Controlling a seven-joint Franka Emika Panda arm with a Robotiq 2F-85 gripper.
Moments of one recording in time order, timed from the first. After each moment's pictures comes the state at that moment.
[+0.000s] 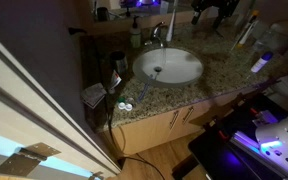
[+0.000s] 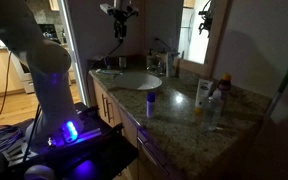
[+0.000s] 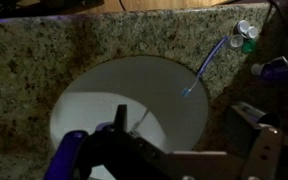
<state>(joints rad) 0.09 -0.36 0.11 -2.28 0.31 1.95 0.36</state>
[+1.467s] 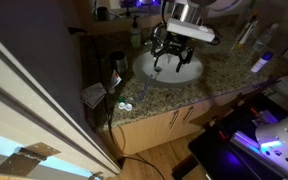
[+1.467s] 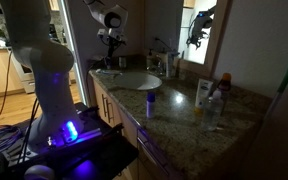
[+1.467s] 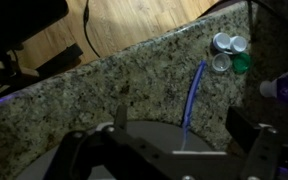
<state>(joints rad) 0.19 0.02 0.25 -2.26 0.50 2.22 0.72</state>
